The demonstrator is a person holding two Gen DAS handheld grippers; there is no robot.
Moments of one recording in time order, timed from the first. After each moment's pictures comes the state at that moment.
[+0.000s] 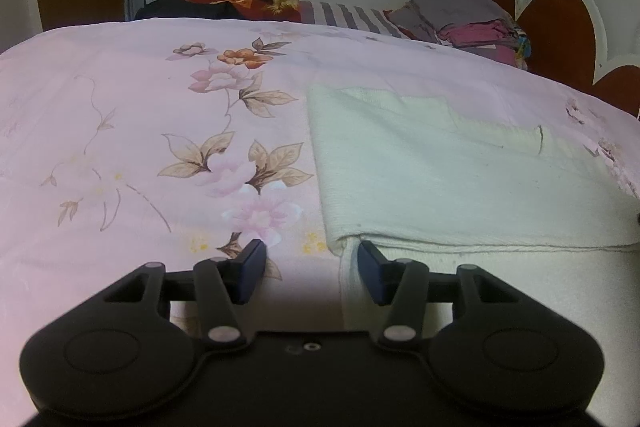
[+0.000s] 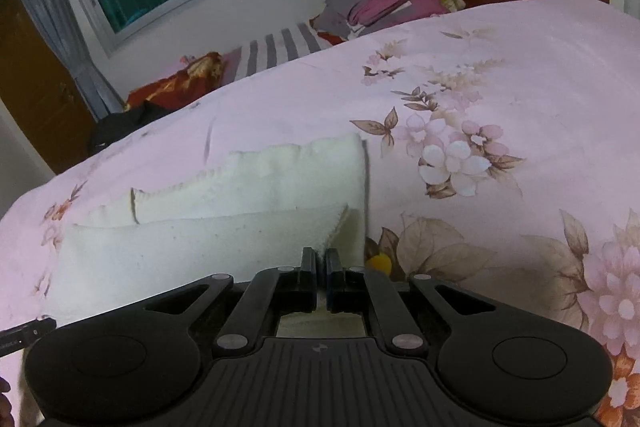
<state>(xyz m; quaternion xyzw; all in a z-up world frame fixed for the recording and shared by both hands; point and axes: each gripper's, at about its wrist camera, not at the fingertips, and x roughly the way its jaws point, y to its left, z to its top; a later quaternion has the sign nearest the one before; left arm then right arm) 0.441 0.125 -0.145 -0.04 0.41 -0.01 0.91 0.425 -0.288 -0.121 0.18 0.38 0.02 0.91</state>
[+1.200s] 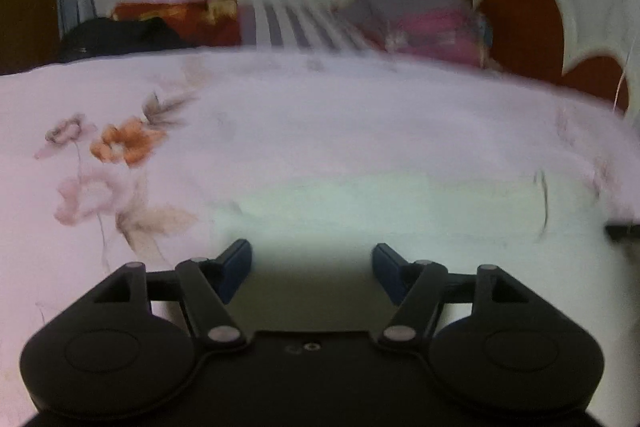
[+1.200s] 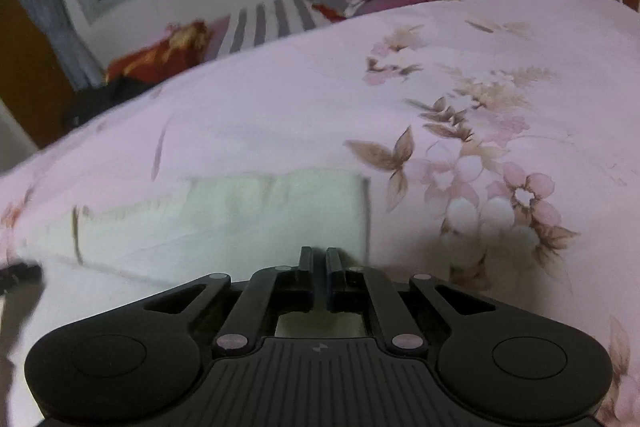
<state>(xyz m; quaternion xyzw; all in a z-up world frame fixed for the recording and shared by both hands) 0.573 0.106 -0.144 -0.04 0.41 -0.09 0.91 0.526 -0.298 -0.149 0.16 0.43 0.01 0.89</state>
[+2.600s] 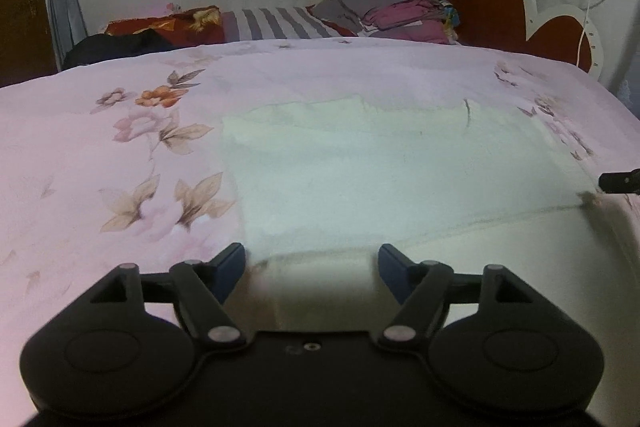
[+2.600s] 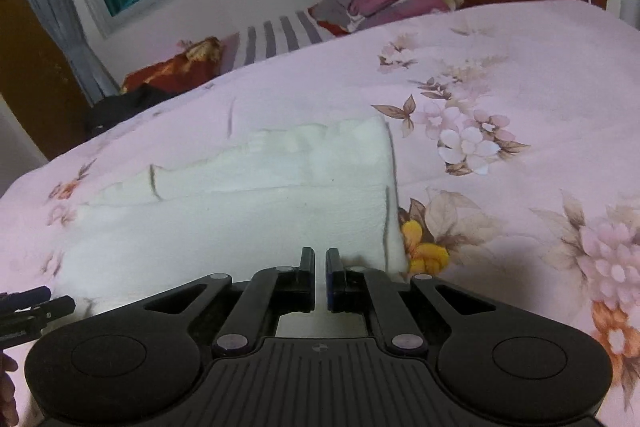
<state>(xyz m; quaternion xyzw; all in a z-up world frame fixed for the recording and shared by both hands) 0.439 0.101 -0.123 0.02 0.40 -0.11 0.91 0.399 -0.249 -0.101 0.16 0.40 0.01 0.90</state>
